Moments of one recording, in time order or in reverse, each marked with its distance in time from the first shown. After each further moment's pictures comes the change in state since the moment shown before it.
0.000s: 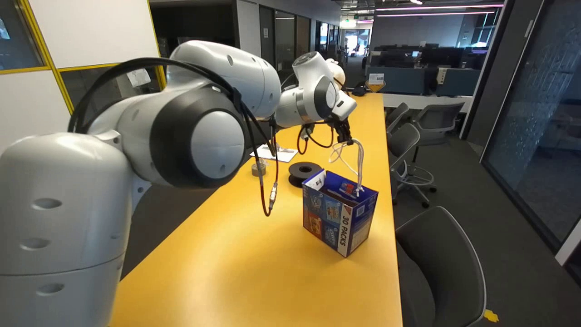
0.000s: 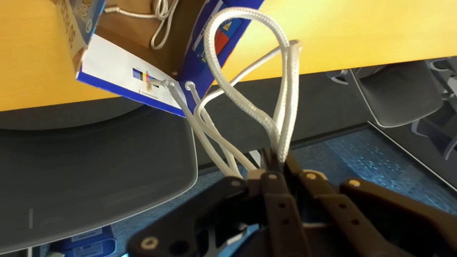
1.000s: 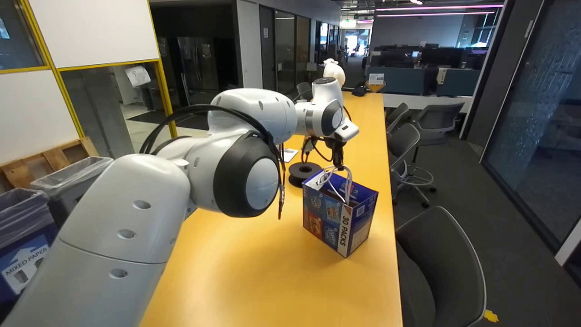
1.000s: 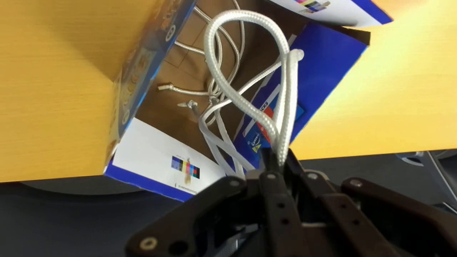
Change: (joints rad) arm -0.099 0.281 0.099 0.333 0.212 -0.289 -0.153
